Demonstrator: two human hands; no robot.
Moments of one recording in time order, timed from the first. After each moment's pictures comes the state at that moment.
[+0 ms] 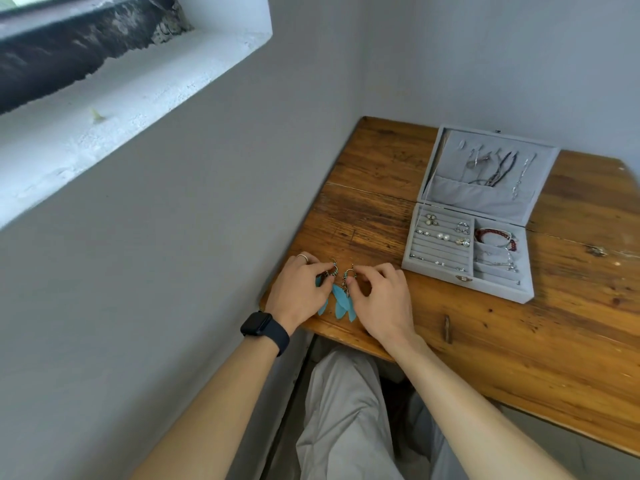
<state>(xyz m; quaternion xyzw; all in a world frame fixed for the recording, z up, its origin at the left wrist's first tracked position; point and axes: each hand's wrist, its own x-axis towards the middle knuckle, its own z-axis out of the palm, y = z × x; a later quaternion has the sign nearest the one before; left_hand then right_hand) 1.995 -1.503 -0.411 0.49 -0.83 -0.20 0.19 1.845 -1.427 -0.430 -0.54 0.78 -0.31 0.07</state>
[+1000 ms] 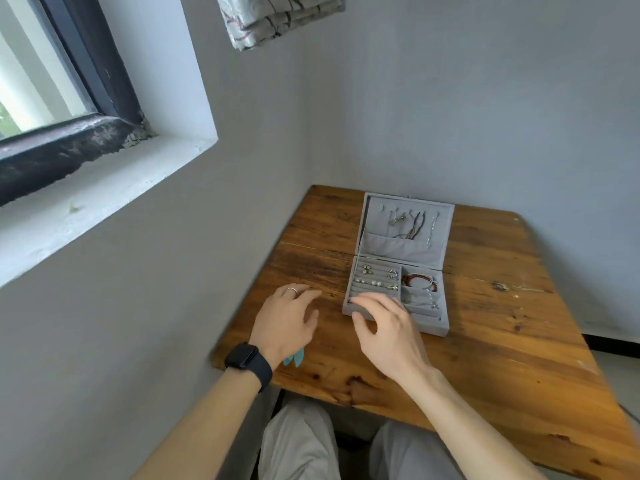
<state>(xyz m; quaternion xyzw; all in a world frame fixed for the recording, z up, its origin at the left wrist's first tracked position) 1.938 -1.477 -0.357 0.41 -0.89 -0.09 0.17 1.761 -1.359 -0.359 -0.59 0.74 -0.34 0.03</state>
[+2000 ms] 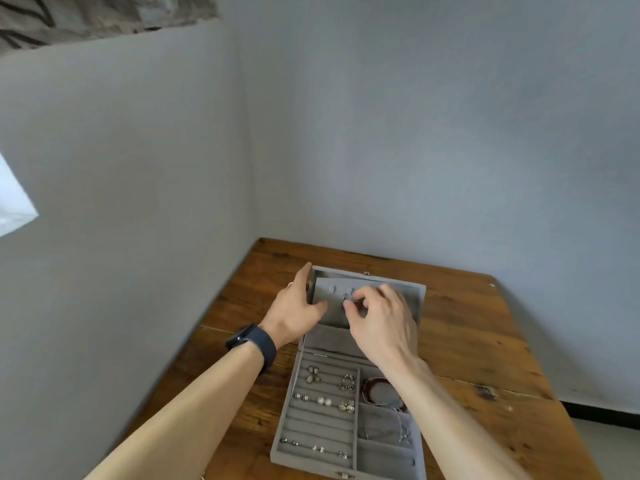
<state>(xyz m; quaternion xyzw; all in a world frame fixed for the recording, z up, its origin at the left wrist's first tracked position) 1.723 -1.636 -0.323 0.40 -0.81 -0.38 0.21 1.593 -1.517 -0.321 -0.48 0.82 -0.30 -0.08</state>
